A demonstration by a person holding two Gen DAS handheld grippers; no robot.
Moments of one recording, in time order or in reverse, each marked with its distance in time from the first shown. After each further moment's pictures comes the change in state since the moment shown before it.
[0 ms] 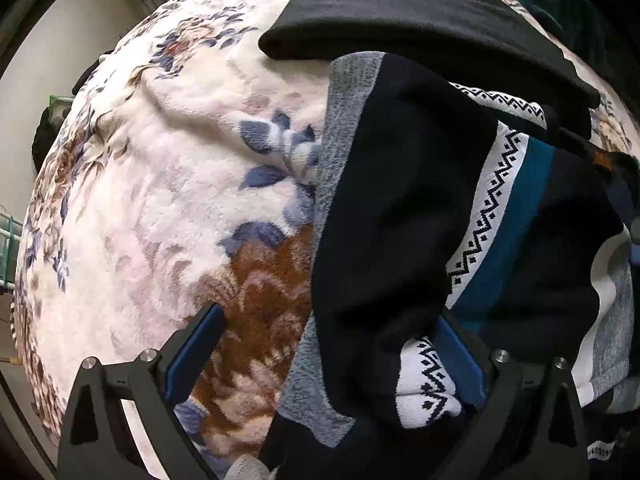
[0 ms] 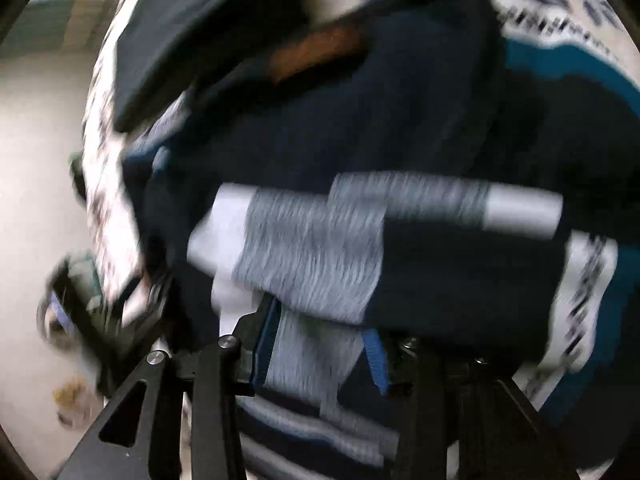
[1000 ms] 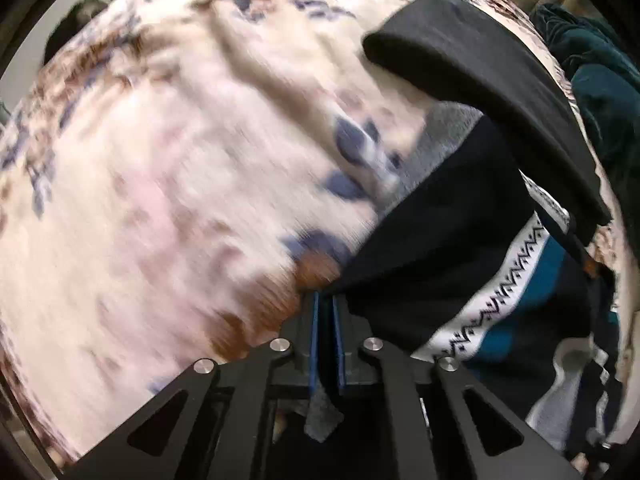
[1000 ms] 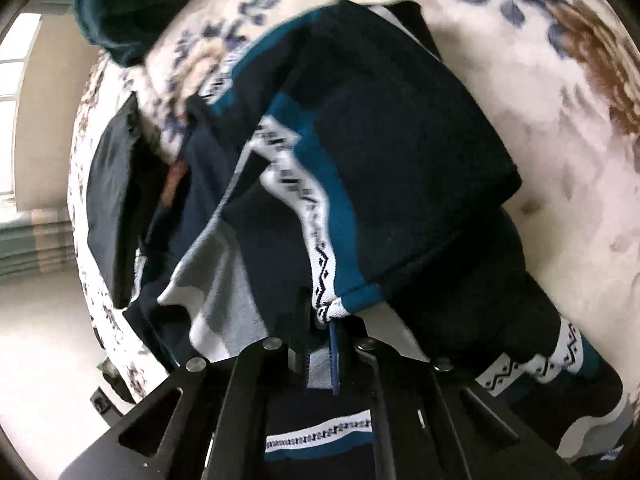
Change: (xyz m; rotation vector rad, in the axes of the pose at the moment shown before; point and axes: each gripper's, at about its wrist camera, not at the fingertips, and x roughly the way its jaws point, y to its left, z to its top) left arm 0.000 0.071 0.008 -0.343 0.029 -0.132; right arm -0.070 -0.063 -0.135 0.518 -0.351 0.037
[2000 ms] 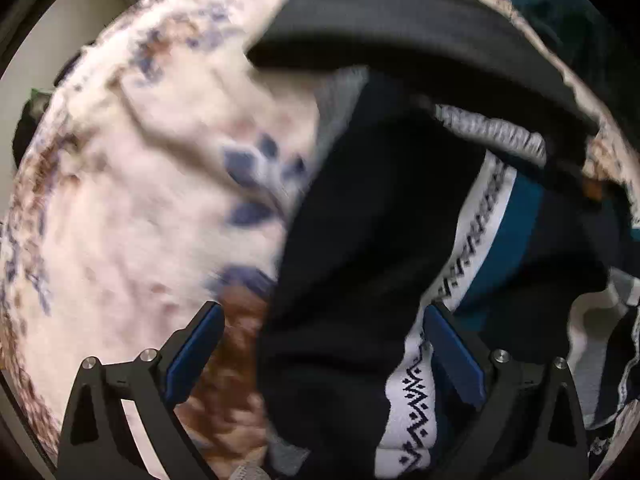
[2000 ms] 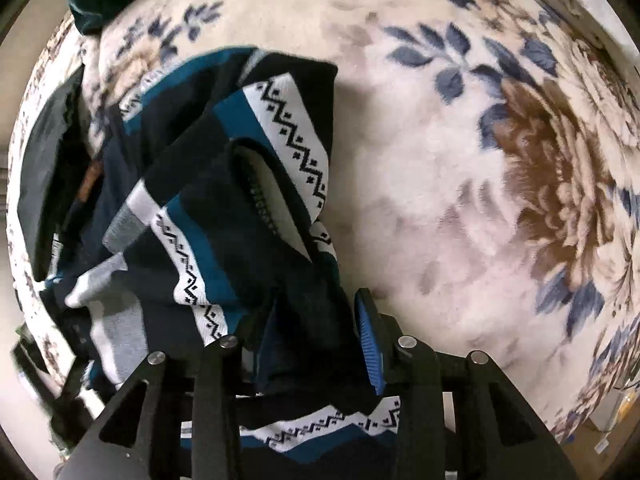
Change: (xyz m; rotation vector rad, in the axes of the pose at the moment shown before) left arm 0.002 -0.061 0.010 0.282 -0.024 0.063; right arm -0.033 -0.041 0.060 -0.127 0.065 -0.307
